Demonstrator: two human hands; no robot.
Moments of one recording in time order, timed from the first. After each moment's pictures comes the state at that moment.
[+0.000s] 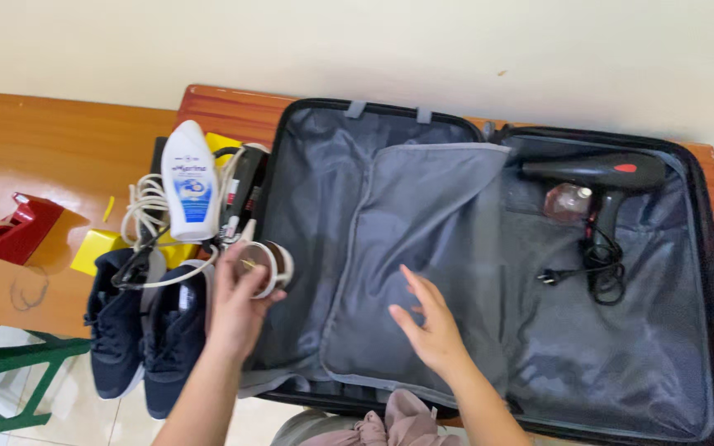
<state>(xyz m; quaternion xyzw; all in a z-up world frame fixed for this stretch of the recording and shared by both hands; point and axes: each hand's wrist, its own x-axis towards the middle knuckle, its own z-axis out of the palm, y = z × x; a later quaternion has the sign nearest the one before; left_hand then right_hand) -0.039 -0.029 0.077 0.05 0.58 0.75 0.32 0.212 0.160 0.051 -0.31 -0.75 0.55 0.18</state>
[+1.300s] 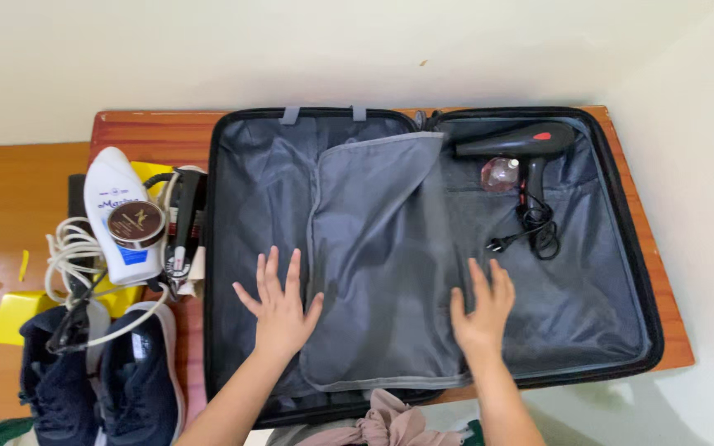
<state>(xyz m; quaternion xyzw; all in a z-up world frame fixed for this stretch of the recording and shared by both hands) 0.011 0.036 0.031 0.50 0.84 0.23 0.03 0.307 0.195 0.006 -0.48 -0.81 0.06 0.34</state>
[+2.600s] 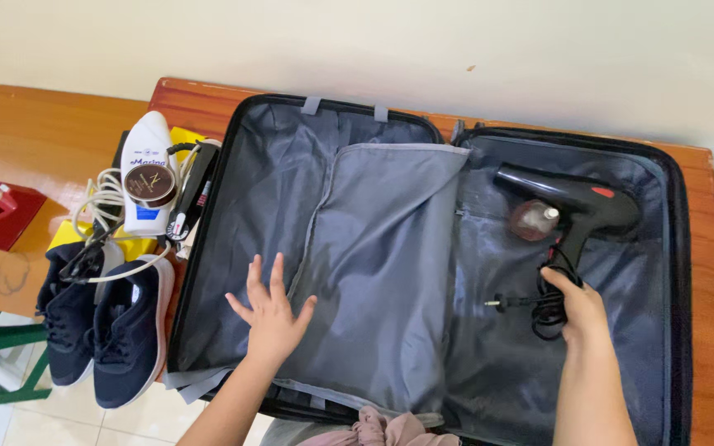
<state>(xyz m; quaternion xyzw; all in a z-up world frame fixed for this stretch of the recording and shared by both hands) 0.078 0.052 0.018 0.33 0.92 0.20 0.02 0.428 0.456 -0.086 -0.59 -0.43 0.64 0.24</state>
